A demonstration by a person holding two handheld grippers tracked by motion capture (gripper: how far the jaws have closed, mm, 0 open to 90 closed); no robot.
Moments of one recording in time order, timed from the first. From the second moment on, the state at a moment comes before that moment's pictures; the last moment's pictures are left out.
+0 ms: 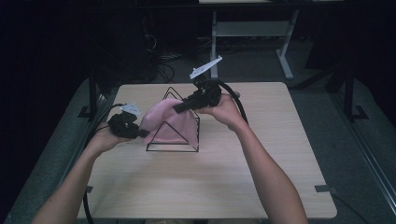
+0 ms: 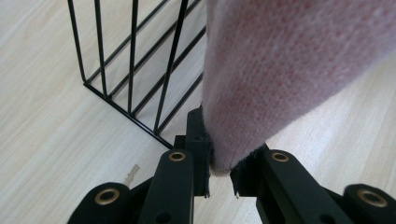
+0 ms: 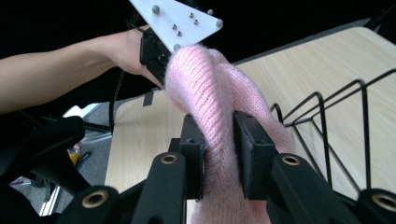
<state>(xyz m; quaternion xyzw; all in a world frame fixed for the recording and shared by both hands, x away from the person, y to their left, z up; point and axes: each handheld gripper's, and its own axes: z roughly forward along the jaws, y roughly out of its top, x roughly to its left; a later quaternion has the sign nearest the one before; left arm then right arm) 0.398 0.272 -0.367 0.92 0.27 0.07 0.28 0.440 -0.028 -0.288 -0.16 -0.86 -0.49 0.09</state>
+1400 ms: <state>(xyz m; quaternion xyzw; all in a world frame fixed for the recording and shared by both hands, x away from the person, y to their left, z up) 0.402 0.273 -0.400 0.93 0.27 0.07 0.23 0.441 -0.018 -0.328 -0.16 -0.87 -0.46 0.12</state>
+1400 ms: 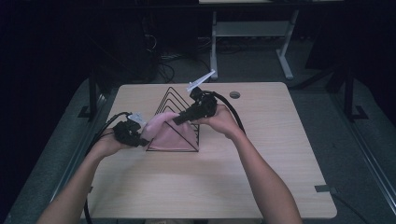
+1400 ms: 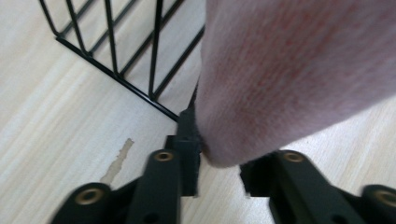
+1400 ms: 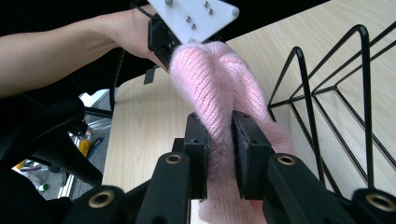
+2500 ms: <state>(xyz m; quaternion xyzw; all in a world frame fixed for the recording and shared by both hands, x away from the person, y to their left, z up) 0.399 0.274 -0.387 0.93 0.26 0.06 0.24 0.438 -0.020 -0.325 -0.16 -0.86 -0.48 0.11</state>
